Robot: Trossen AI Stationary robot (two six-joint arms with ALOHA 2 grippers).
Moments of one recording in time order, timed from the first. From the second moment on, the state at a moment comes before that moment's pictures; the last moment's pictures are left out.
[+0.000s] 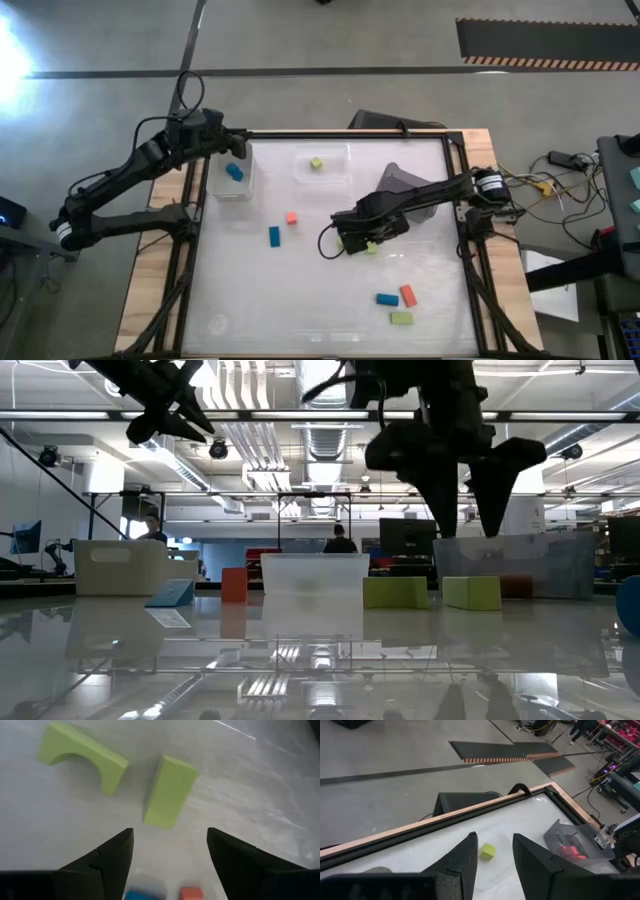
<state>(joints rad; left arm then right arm) 0.67 0.83 0.93 -0.49 -0.06 -0.46 0.09 1.88 1.45 -1.19 -0.13 1.29</state>
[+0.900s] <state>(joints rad) 0.67 0.86 0.92 -0.49 -0.06 -0.47 0.09 1.88 1.19 -0.89 -0.17 1.31</state>
